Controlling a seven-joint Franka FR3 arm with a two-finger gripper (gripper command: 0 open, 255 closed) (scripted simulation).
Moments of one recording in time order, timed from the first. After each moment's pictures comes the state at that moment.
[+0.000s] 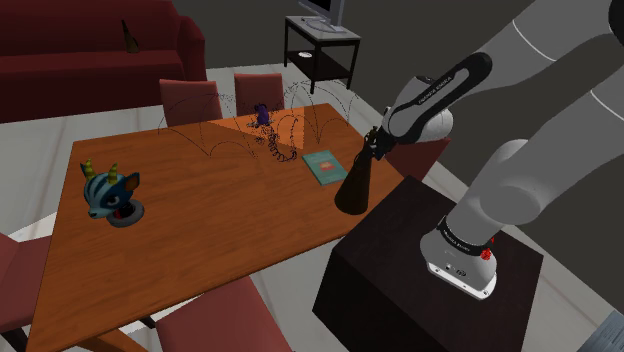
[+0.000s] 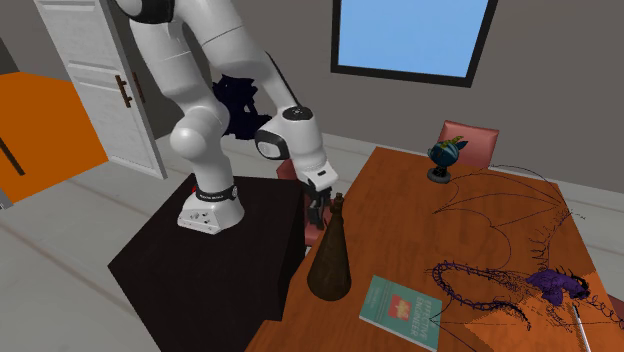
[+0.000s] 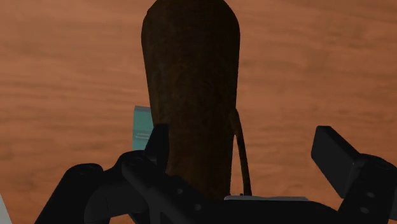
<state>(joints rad) 0.10 -0.24 -0.34 -2.97 0.15 2.94 -0.21</state>
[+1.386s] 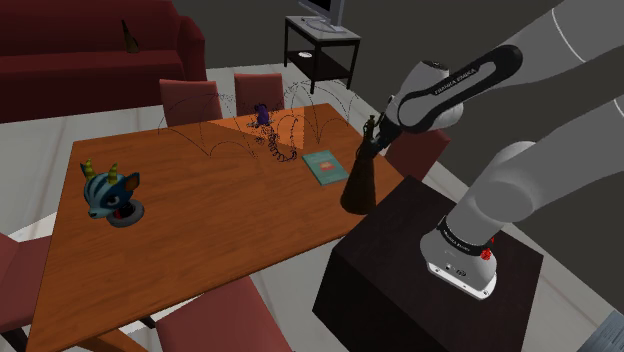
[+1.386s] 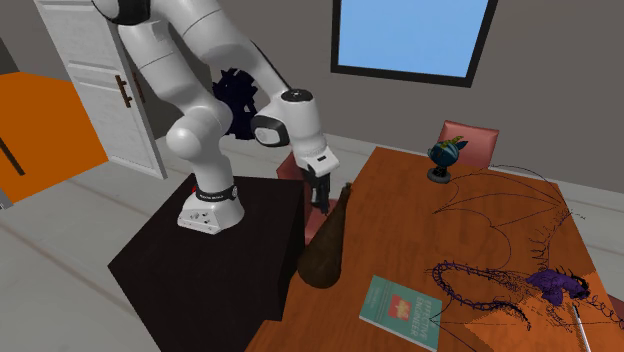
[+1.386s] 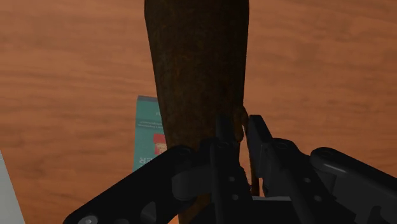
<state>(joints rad) -0.02 -0.40 -0.25 -2.97 0.04 2.76 -0.12</state>
